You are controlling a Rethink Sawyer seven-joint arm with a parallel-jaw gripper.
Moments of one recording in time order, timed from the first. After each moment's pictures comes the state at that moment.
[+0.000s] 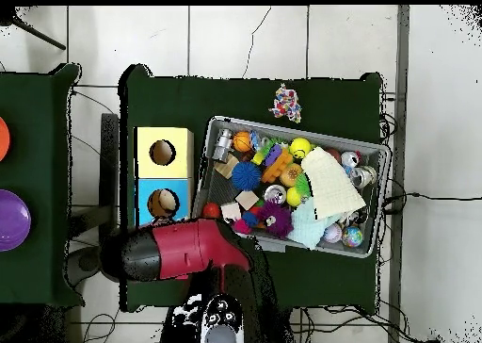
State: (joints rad) arm 0.05 -0.85 -0.01 1.87 -0.14 0.60 2.36
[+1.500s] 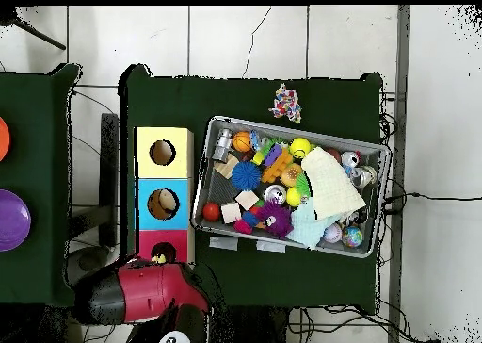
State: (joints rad) arm 0.25 -0.82 -0.10 2.03 0.02 0.48 2.37
